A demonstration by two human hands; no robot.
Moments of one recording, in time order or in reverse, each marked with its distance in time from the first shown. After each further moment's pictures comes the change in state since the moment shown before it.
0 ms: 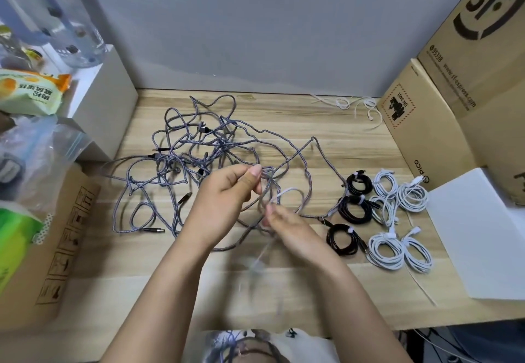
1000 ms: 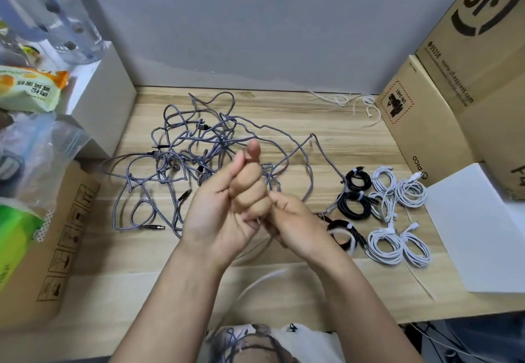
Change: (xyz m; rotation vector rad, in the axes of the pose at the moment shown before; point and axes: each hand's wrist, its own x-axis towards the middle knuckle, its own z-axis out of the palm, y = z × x) left_hand -0.012 0.020 0.003 -1.497 -0.422 -0.370; right_hand -0.015 -0.027 0.003 0.092 -0.066 -0.219
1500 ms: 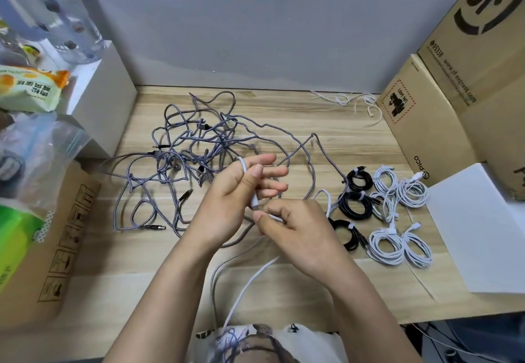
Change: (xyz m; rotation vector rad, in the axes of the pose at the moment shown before) left_hand 0.007 0.000 -0.031 1.077 0.254 0.326; right_hand -0.021 -0.016 -0.002 -0.549 0.147 -0.137
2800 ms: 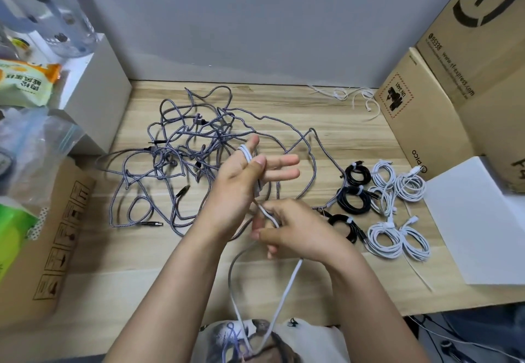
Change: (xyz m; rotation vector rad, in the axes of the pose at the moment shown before) left_hand 0.009 0.005 0.013 -0.037 -0.007 -0.028; right_hand 0.014 0.019 0.002 0.125 -0.383 0.169
